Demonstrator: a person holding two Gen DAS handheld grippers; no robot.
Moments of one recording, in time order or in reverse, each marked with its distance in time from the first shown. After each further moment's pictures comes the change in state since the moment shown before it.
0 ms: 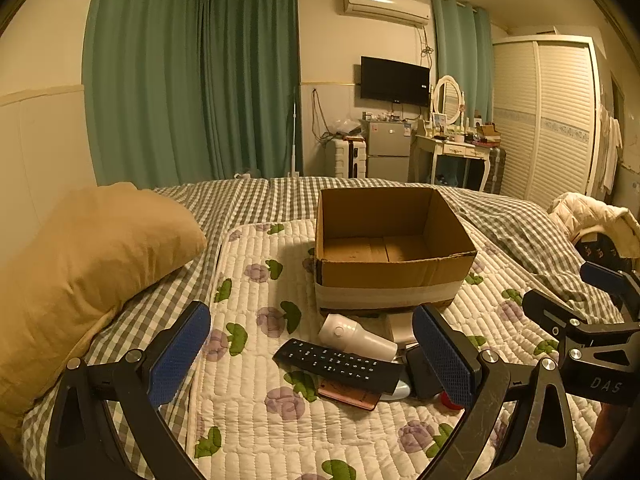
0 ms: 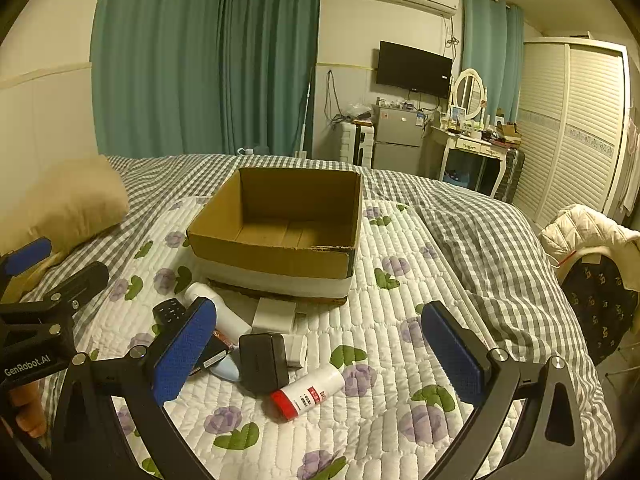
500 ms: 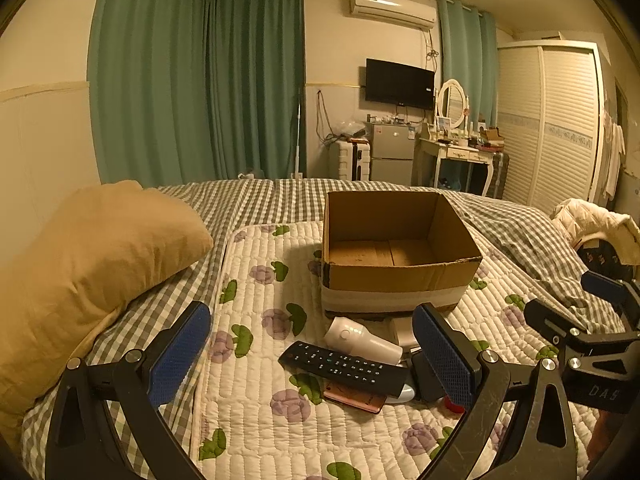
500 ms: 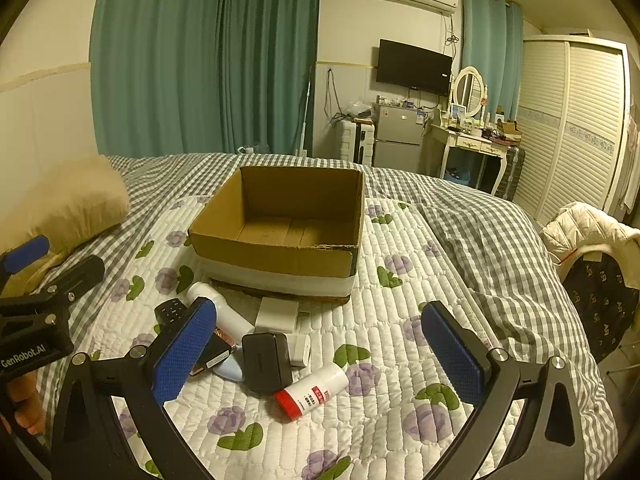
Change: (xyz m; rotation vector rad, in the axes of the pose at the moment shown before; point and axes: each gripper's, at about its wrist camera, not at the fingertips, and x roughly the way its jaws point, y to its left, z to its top) left arm -0.001 0.004 0.003 -0.013 -0.005 0.009; right arm 0.001 0.003 0.000 0.001 0.007 0.003
